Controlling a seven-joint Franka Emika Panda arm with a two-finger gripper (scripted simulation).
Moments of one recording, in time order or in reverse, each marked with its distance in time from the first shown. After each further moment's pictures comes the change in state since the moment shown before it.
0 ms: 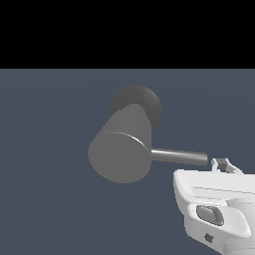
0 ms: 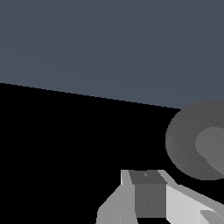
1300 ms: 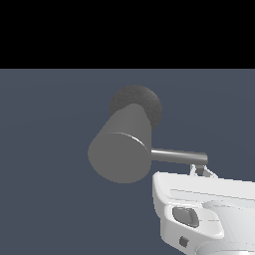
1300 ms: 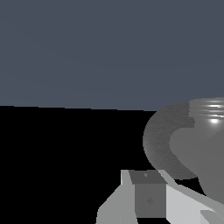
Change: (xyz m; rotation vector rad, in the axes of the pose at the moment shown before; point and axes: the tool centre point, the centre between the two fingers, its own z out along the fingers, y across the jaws) arm 0.006 0.046 -0.012 -0.064 0.085 0.114
